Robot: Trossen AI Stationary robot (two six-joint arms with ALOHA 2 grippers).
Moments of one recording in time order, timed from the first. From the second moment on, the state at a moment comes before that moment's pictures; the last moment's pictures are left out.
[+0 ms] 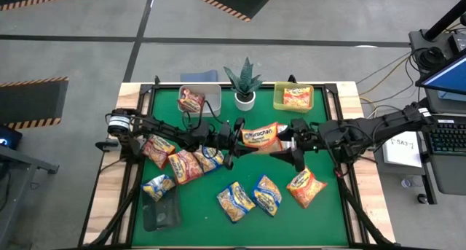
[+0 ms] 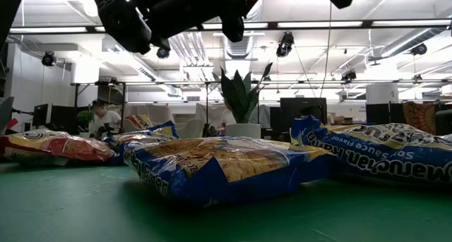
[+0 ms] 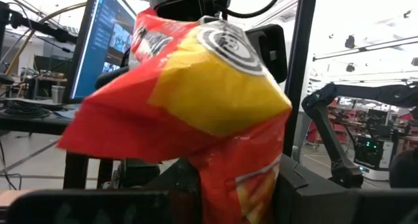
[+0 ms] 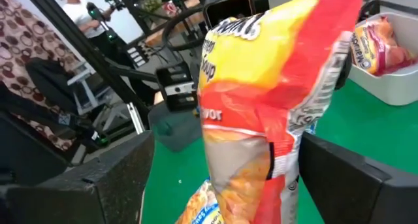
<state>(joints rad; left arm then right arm) 0.01 1.83 0.92 1.26 0.24 -0.23 0.25 0.99 0.89 -0.14 0.18 0.55</state>
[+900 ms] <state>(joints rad) 0.03 1.82 0.92 1.26 0.28 -0.30 0.24 1.00 0.89 -0.13 0.24 0.46</state>
